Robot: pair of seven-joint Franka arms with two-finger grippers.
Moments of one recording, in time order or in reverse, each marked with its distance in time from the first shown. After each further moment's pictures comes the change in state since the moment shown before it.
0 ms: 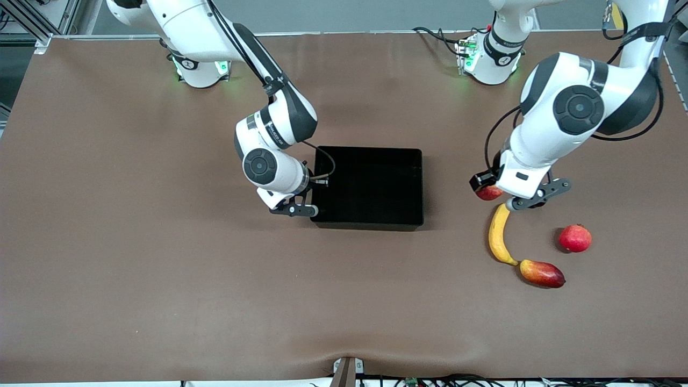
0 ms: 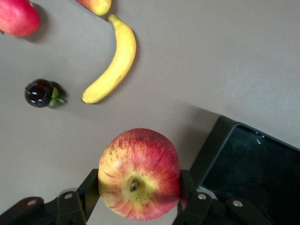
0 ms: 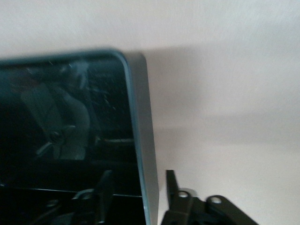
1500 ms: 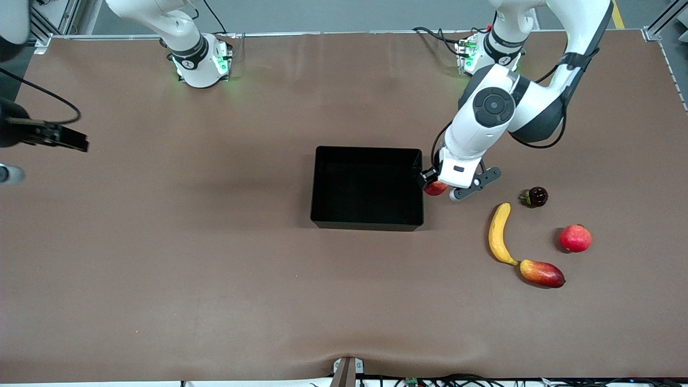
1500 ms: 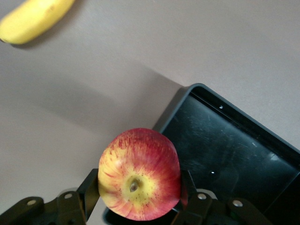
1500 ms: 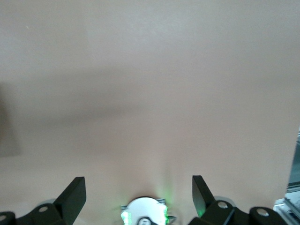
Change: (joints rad) left arm -0.075 0.075 -0.090 -0.176 0.000 0.312 -0.323; right arm -0.378 -0.356 -0.287 0.403 -0.445 -0.892 -0.485
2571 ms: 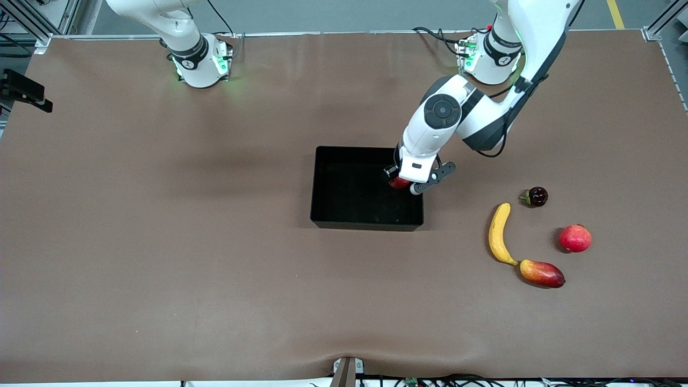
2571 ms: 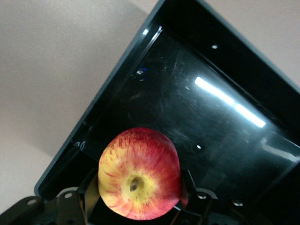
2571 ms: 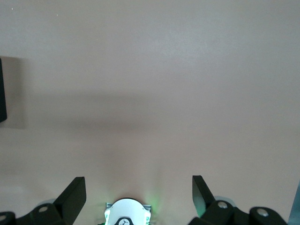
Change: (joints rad) left arm -0.131 0.144 0.003 -0.012 0.076 0.109 -0.227; right arm -0.037 -0.262 0.023 -0.255 -0.001 0.116 -0.152
